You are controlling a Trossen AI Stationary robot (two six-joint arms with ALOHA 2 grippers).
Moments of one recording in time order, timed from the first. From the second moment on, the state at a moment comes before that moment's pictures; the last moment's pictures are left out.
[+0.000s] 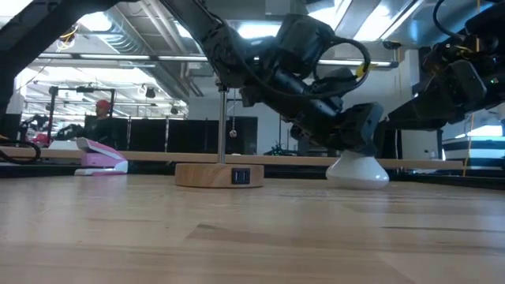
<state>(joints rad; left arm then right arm) -0.01 2.31 1.52 0.34 -0.40 -0.02 0.12 0.48 0.04 0.10 0.41 0.24</state>
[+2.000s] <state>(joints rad) -0.19 2.06 1.56 0.35 -0.82 1.55 0.12 0.89 0.40 0.40 0.02 1.27</state>
